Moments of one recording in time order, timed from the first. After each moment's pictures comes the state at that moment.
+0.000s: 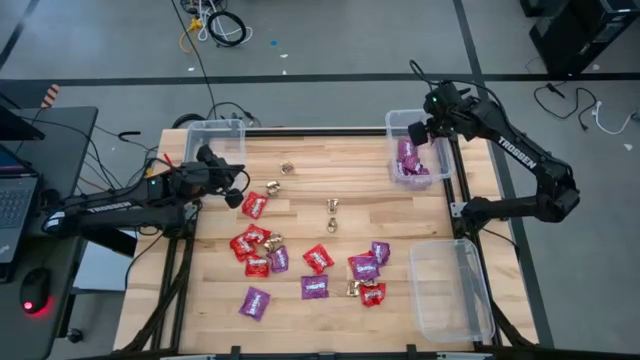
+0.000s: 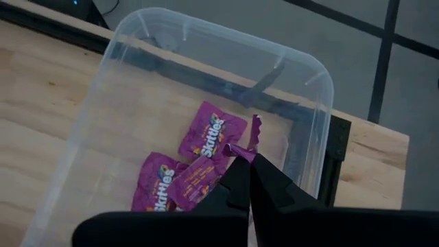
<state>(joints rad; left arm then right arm) 0.25 0.55 0.49 -0.39 -0.47 0.02 -0.91 1.20 1.20 -1.06 0.26 0.28</state>
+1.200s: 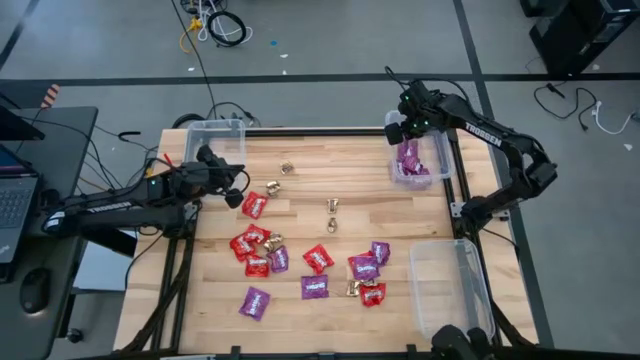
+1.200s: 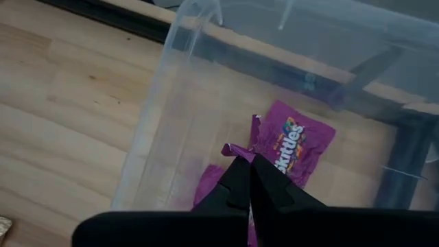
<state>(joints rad) 0.25 0.55 0.49 -0.39 -0.47 0.02 -0.91 1.47 1.20 -0.89 0.07 0.32</state>
